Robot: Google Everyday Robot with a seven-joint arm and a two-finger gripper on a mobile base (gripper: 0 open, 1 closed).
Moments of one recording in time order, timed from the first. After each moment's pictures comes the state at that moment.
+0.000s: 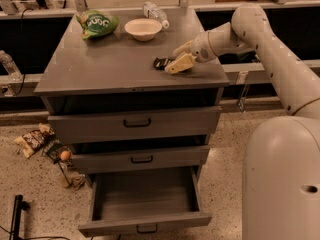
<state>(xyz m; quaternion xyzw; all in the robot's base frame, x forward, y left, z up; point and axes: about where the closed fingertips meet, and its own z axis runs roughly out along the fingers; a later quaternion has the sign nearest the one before) 0.778 -0.065 0.828 -0.51 0.72 0.25 0.40</state>
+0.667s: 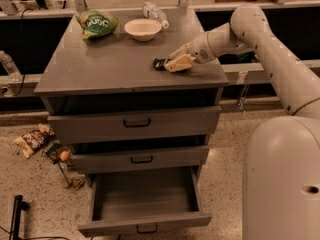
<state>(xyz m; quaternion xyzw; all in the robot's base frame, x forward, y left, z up) 0.774 -0.062 0.823 -0.52 0.72 0.25 0.39</state>
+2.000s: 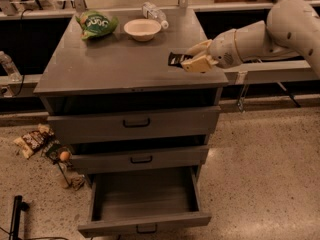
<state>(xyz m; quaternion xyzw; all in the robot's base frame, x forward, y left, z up) 0.674 -0.090 0.886 -0.52 0.69 0.24 0.44</state>
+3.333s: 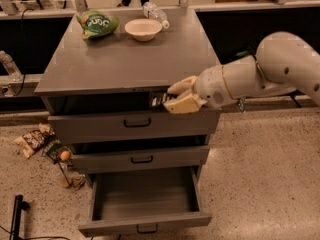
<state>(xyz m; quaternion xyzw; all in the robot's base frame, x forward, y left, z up) 0.553 -0.041 0.848 -0.55 0.68 0.30 0.39</state>
